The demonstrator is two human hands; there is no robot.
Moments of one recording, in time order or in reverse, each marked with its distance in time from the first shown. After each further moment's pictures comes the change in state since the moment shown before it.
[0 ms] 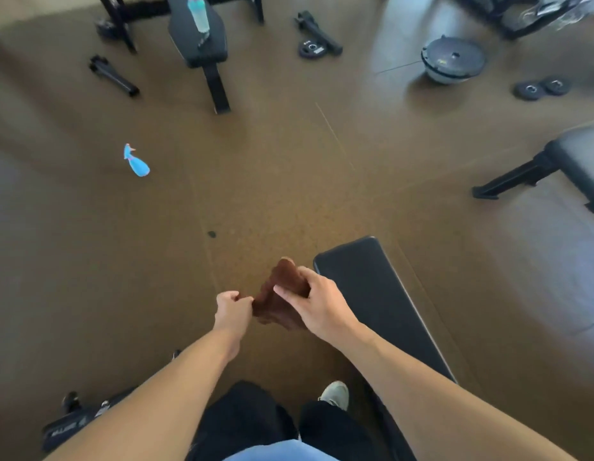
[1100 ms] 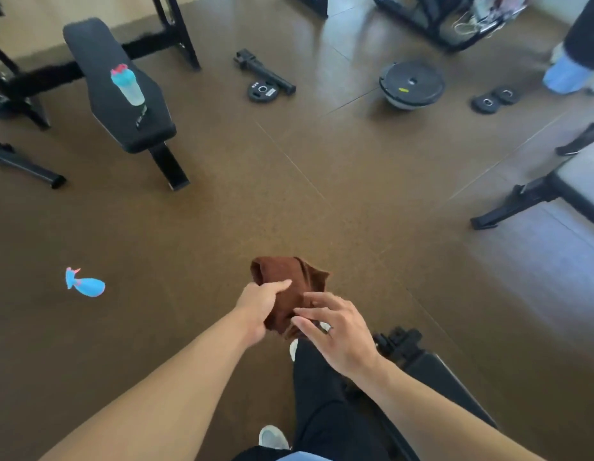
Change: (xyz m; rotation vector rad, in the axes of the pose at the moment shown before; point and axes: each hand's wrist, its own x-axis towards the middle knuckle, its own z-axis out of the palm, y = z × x) left_hand 0.303 0.433 -0.015 -0.047 -0.410 -0.006; right_hand 0.414 -0.091 -0.044 -0.360 0.366 -0.049
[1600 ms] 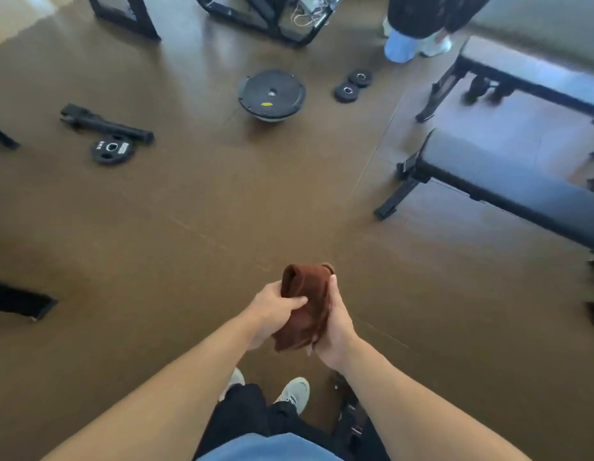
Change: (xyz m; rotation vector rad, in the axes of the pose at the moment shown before) left_hand 0.096 0.196 0.316 0.789 -0.504 0.204; right_hand 0.186 0.166 -0.200 1.623 0.410 1.138
